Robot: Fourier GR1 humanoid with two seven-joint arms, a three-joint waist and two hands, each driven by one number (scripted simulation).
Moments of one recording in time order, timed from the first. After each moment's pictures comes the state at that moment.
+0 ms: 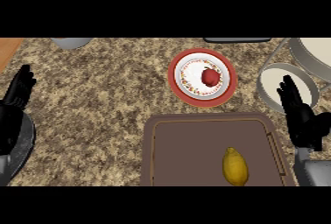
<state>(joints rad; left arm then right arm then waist) -0.08 0.56 -0.06 -1.67 0.10 0.23 0.06 -0.14 -0.34 0.02 -1.42 -0.13 -0.20 -0.02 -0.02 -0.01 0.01</state>
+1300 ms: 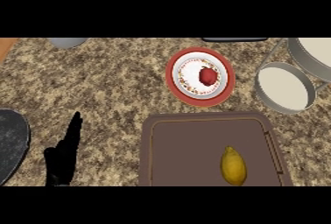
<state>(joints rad) 0.11 0.25 -0.19 -1.50 0.09 0.34 0.01 0.69 -0.32 0.02 -2.33 0.22 -0.54 0.37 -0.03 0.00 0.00</state>
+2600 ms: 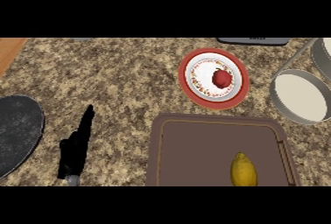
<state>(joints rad) 0.03 0.22 -0.23 -1.46 0.05 0.31 0.02 0.63 -0.82 0.12 -2.36 0.41 -0.32 1.11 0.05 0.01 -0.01</state>
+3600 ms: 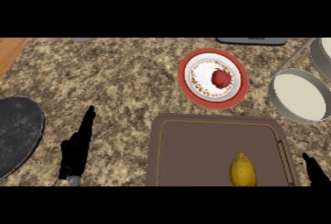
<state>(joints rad) 0.04 0.21 -0.22 -1.44 0.04 0.30 0.00 0.34 -0.60 0.42 -2.20 0.67 -0.14 1.25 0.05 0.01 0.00</state>
